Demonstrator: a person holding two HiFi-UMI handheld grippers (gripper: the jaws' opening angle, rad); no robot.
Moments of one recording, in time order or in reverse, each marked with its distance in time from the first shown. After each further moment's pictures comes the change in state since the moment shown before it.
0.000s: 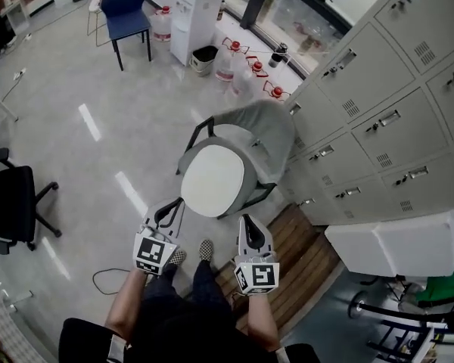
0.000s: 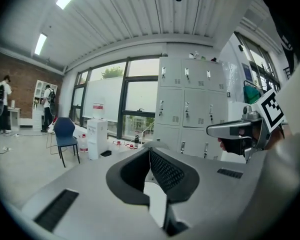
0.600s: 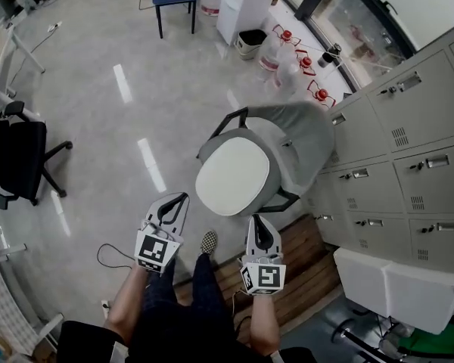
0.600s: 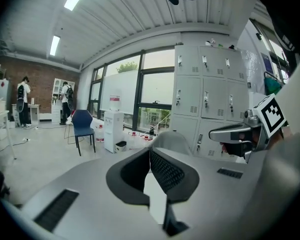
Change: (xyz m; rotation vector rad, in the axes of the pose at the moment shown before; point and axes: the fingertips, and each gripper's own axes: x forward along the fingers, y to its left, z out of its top) left arm 0.036 0.040 -0.065 -0.069 0.067 0.190; right arm 0.080 -0.024 -0.075 0.003 0.098 0.161
